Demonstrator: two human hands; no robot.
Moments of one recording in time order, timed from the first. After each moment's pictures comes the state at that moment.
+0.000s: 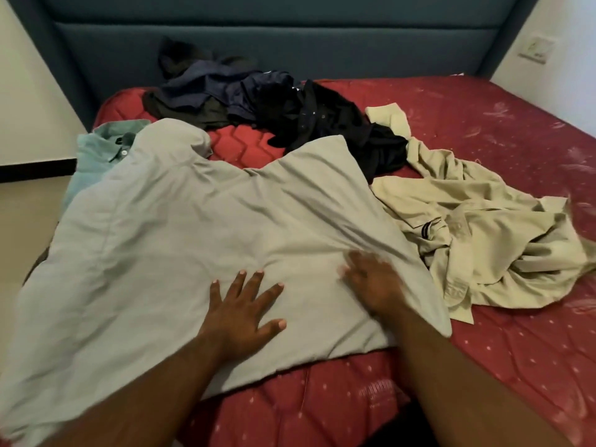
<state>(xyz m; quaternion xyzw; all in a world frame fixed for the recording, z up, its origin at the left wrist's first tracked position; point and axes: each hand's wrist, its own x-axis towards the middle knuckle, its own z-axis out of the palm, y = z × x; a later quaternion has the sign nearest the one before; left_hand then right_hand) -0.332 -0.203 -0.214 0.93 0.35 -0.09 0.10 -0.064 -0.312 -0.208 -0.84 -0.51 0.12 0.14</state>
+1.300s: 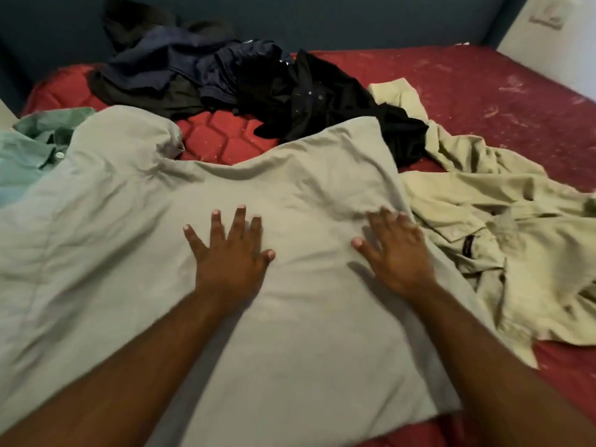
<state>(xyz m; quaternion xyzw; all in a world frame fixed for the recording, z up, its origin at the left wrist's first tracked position) -0.248 -0.067 -0.212 0.92 0.40 0.01 0.00 -0.020 -0.225 -0.193 -0.85 -0.51 0.03 0.10</state>
